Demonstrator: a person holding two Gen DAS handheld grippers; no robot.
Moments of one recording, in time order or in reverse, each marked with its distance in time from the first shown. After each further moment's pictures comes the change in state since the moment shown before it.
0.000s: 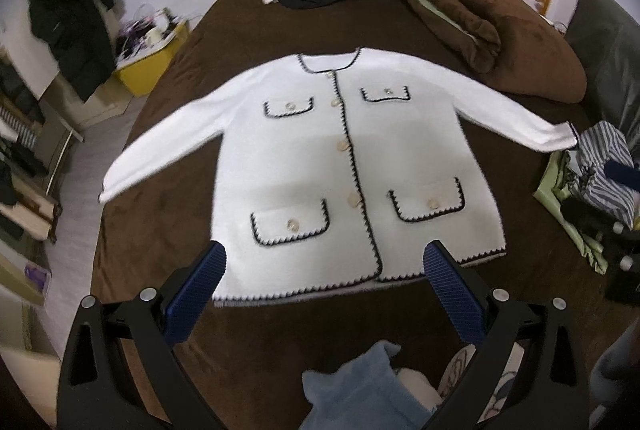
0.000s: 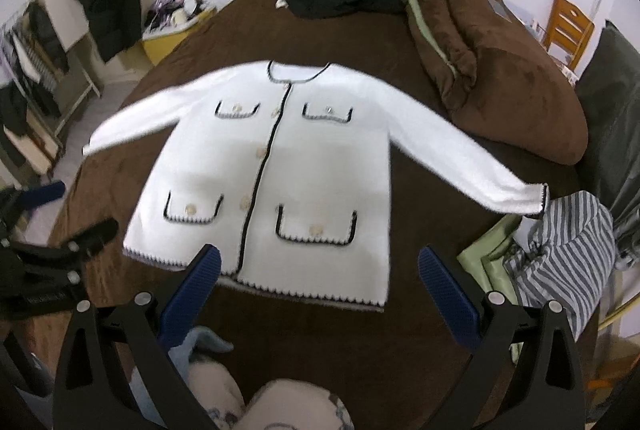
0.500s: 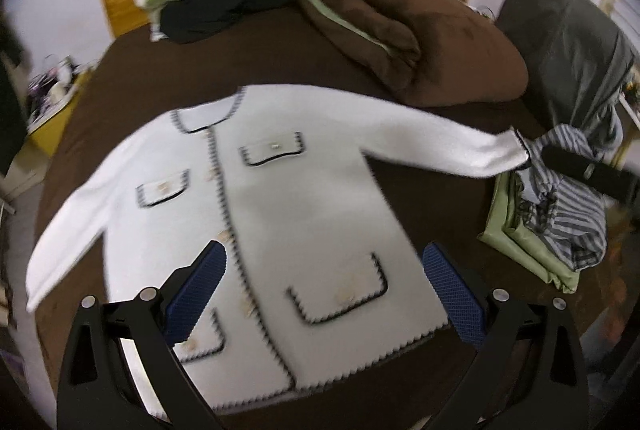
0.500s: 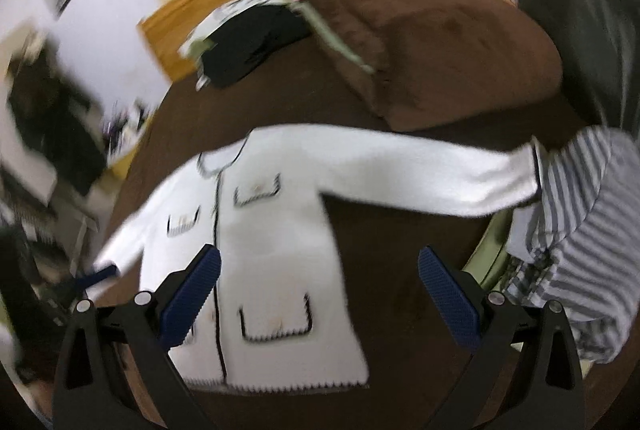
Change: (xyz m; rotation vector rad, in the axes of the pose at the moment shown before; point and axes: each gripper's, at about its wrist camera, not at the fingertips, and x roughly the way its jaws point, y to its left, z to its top) left arm 0.093 -0.105 0.103 0.183 -0.039 -0.263; right arm 0.055 -0.175 0.032 0.479 -0.140 0.063
